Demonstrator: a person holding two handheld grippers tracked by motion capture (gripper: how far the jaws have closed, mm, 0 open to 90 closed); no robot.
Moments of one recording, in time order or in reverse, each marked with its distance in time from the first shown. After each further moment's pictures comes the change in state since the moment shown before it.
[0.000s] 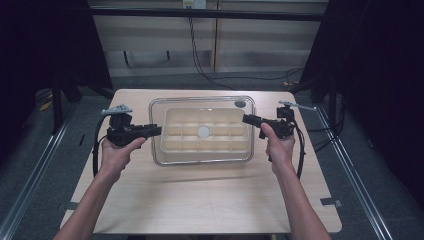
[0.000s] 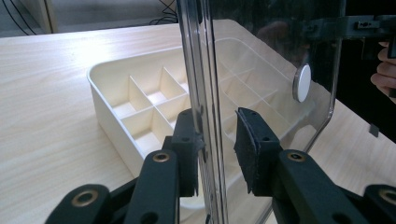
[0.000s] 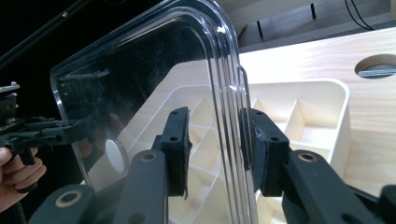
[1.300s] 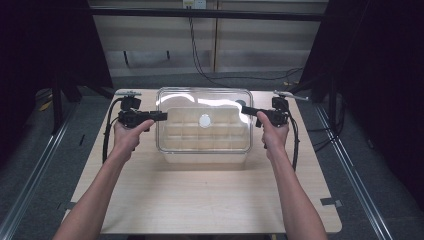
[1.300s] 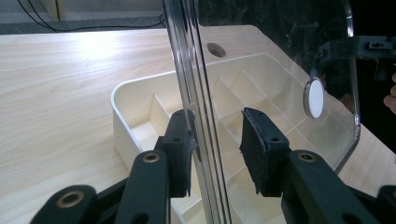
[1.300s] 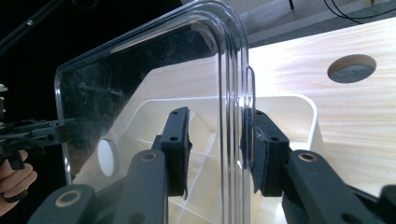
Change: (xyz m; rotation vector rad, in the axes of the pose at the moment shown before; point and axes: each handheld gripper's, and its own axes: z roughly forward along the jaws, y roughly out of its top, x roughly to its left) left arm 0.040 0.026 0.046 0.022 0.017 -0.086; right arm -0.031 0.019 0.036 0.020 -0.071 0.063
